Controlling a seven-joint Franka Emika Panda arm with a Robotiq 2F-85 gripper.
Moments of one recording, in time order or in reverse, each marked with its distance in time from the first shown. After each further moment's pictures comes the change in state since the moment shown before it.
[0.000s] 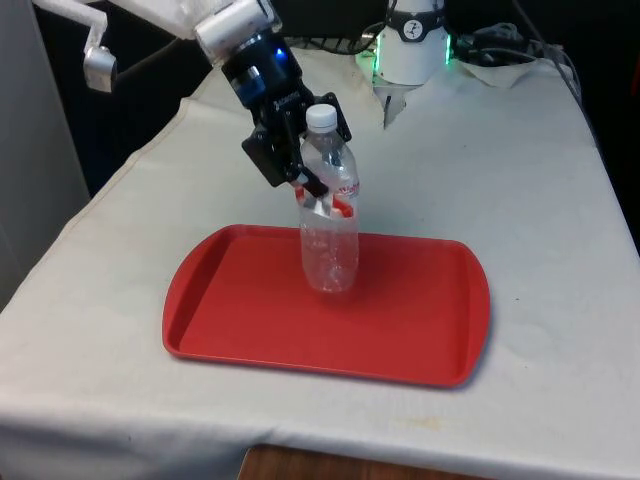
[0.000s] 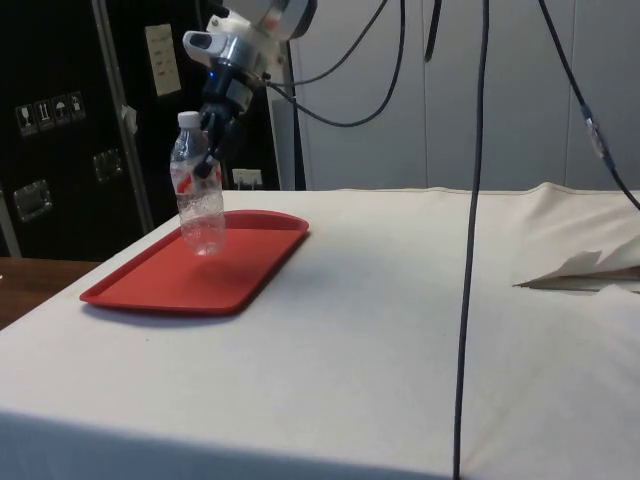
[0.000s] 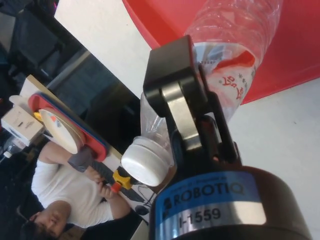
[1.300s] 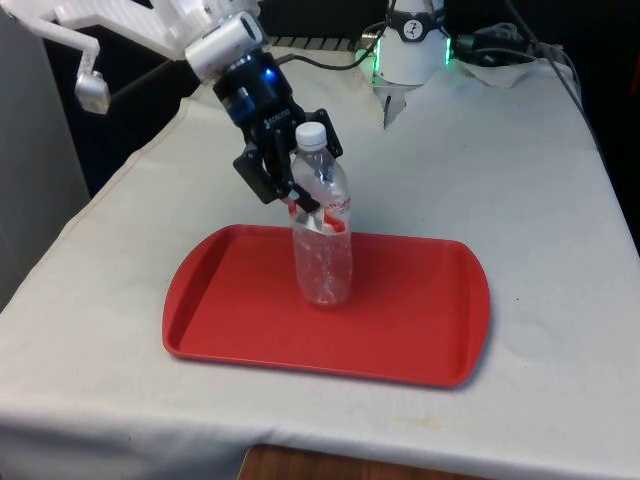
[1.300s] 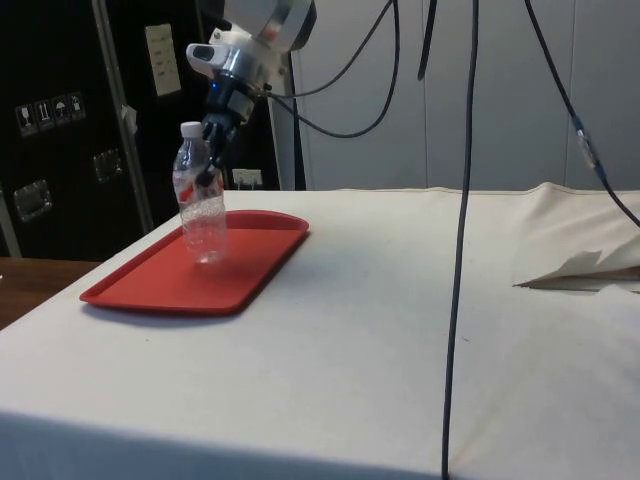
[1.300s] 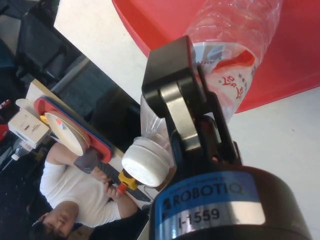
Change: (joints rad) arm -0.004 0.063 -0.026 0.047 0.044 -0.033 -0.014
